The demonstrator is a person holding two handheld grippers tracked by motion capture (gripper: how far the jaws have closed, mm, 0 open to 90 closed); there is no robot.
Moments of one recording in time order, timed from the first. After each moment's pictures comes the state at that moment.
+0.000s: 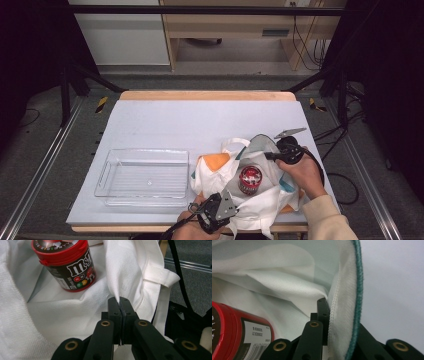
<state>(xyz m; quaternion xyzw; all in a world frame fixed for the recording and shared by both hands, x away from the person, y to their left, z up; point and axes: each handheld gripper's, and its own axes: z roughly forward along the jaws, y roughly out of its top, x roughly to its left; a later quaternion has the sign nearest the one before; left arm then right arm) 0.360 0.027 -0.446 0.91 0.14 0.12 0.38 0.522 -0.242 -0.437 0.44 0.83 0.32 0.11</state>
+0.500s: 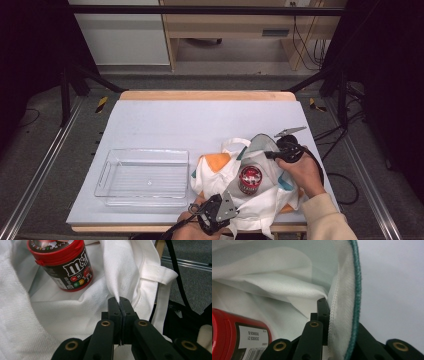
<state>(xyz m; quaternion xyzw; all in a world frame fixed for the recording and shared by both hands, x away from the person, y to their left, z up) 0.358 0.027 -0.445 0.91 0.14 0.12 0.38 0.527 -0.244 -0.438 0.45 0.82 0.32 0.11</state>
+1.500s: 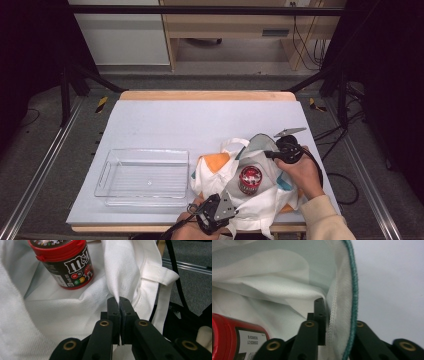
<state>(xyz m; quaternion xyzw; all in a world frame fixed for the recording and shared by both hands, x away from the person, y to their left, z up) 0.360 0.030 -0.448 0.90 0.15 0.11 0.39 0.520 -0.240 -0.432 0.46 0.82 0.32 0.14</state>
